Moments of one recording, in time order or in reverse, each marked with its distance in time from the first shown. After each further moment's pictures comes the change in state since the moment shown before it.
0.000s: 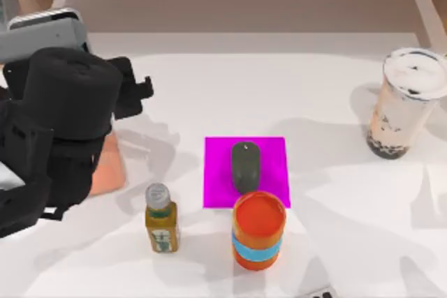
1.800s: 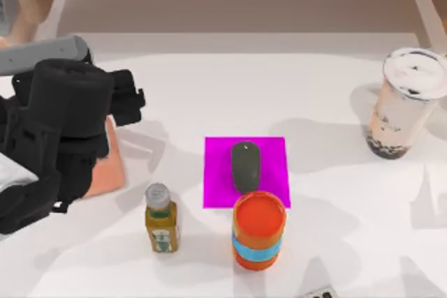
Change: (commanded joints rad) left arm 0.109 0.120 -0.084 0.192 0.079 0.069; right arm 0.000 0.000 0.000 0.000 0.000 0.000
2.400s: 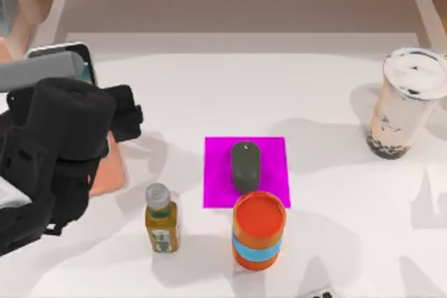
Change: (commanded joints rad) left arm -0.054 -0.078 -0.044 -0.073 -0.046 -0.041; right arm 0.000 0.000 0.000 0.000 0.000 0.000
